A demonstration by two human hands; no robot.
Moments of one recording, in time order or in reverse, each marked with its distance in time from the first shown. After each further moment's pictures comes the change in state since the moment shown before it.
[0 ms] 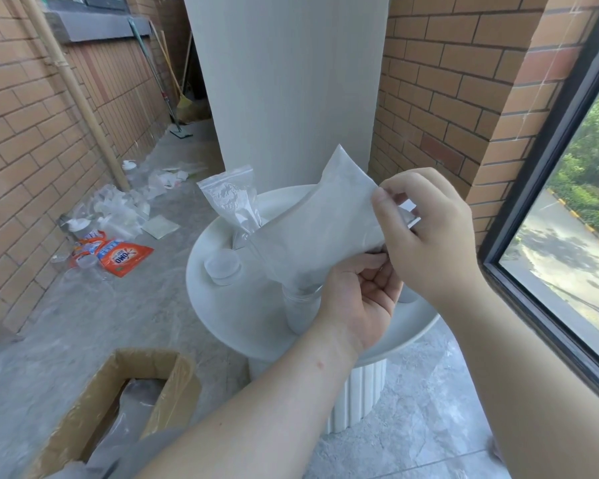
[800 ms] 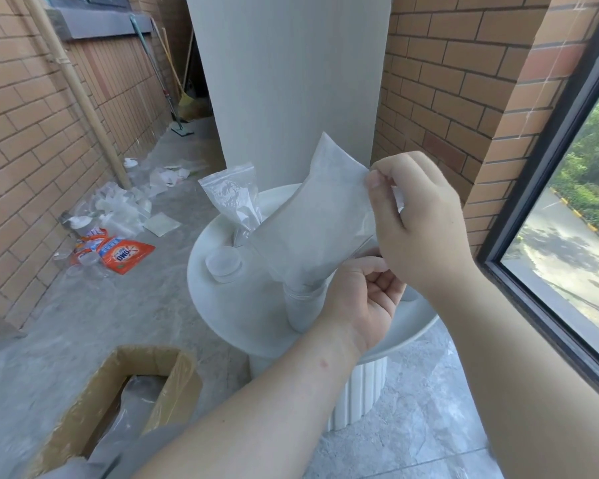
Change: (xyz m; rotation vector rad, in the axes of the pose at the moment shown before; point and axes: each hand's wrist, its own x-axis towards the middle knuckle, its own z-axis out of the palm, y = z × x) left_hand -0.004 -0.003 0.005 0.095 0.089 0.009; right_hand 0.010 -0.009 0.007 -0.049 -0.011 -0.114
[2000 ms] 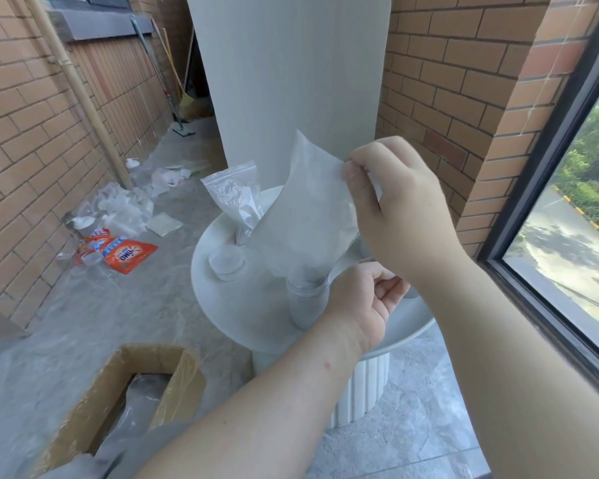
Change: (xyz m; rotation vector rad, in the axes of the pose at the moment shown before) left_hand -0.004 -0.003 -0.001 0.157 0.140 -0.009; right_hand 0.012 -0.022 0.007 -0.038 -0.009 -0.042
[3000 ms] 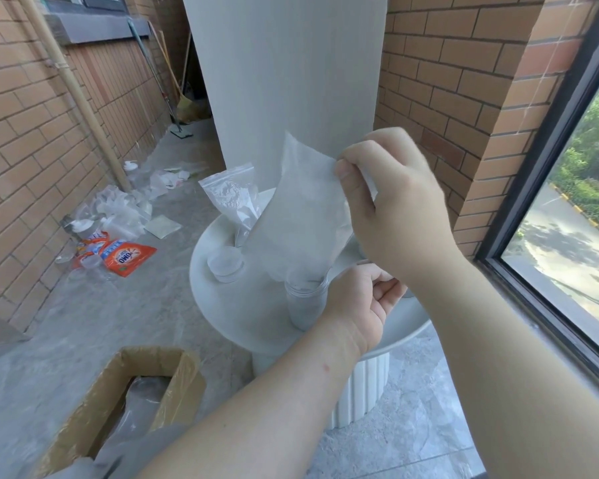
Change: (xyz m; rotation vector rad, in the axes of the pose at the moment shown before) left_hand -0.003 0.001 0.000 0.034 0.020 -0.007; right_hand 0.001 -0.008 0.000 -0.031 0.024 -0.014
